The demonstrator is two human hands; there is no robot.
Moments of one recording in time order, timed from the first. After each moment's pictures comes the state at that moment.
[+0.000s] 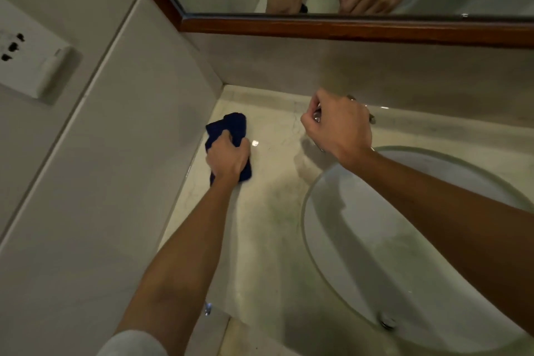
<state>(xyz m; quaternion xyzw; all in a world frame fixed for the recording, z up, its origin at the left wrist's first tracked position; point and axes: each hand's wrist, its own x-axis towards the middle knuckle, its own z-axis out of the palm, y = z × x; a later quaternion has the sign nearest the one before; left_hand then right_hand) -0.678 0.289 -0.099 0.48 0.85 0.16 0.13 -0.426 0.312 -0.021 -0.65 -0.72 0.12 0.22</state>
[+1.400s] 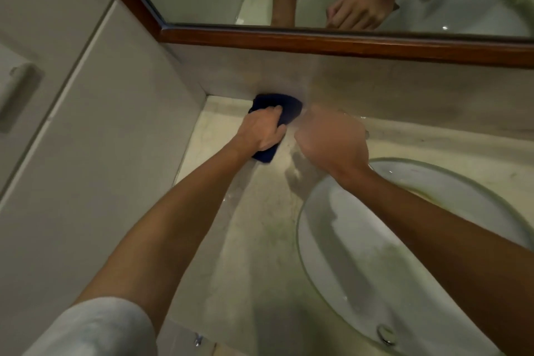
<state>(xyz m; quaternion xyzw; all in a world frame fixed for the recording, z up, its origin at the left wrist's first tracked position) -0.610 0.401 -0.092 0.81 0.58 -0.04 0.11 -0.426 0.311 -0.027 -0.64 -0.72 0.08 0.25</state>
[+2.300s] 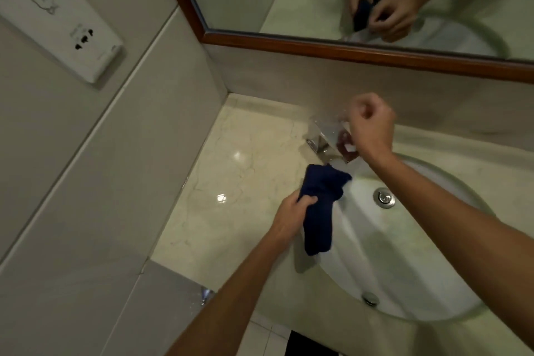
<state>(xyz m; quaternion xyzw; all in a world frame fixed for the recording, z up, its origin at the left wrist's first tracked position) -0.545 0.139 -0.052 0.33 0.64 0.29 0.63 -0.379 0.273 0.016 -0.65 -0.50 0.33 0.46</state>
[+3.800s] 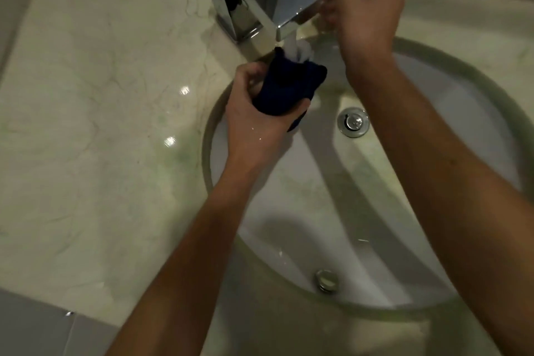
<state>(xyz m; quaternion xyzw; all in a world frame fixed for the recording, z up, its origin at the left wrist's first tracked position) -0.458 0.187 -0.151 0.46 0.64 0.45 0.43 -0.321 0.287 -0.132 -0.59 -0.43 0.38 0.57</state>
